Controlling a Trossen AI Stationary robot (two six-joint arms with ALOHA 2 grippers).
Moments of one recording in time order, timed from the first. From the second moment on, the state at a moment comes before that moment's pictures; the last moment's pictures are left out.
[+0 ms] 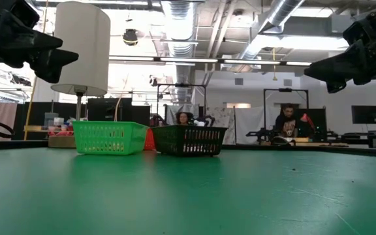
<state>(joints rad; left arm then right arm) -0.35 0.02 0.01 0.07 -0.33 -0.07 0.06 0.11 0.01 0.04 0.14 0.08</state>
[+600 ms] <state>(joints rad) -0.35 0.13 0.01 0.07 -0.35 -0.08 0.06 0.11 0.01 0.04 0.14 0.08</state>
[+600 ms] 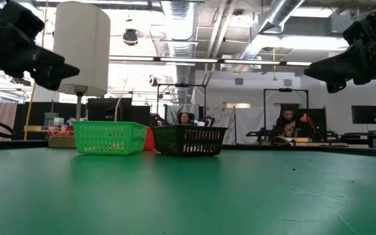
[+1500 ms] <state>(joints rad) -0.35 0.21 0.01 0.07 -0.34 -0.23 0.06 0.11 0.01 0.04 0.14 0.08</state>
